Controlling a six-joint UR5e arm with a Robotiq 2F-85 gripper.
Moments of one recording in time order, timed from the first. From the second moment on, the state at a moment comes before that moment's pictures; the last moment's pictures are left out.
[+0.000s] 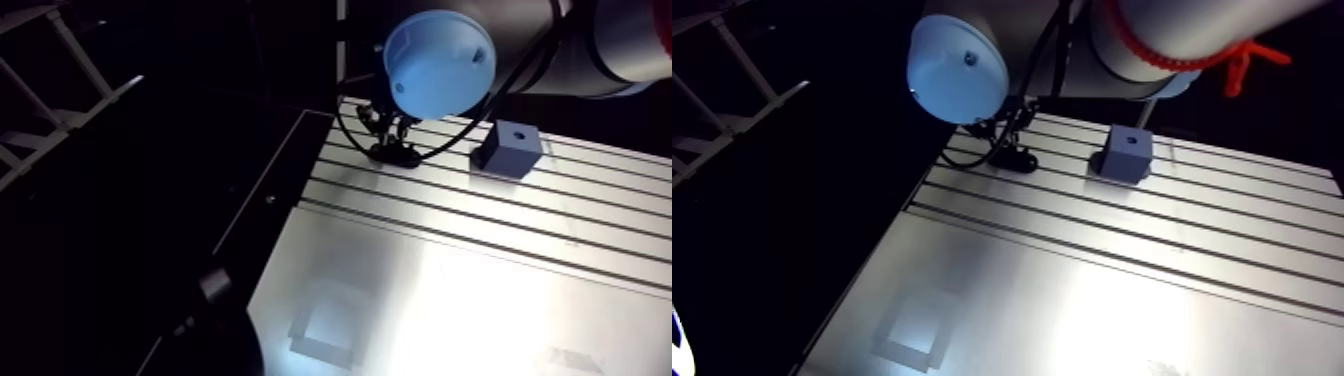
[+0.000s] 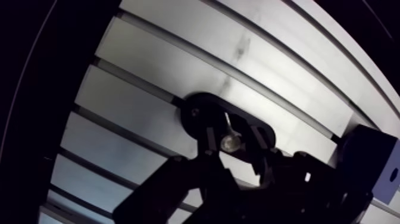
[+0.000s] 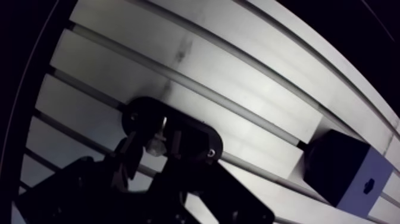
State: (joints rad) arm 0.26 -1.12 1.88 -2.52 -1.65 -1.83
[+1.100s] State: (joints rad) arm 0.26 -1.12 1.88 -2.52 -1.65 -1.83
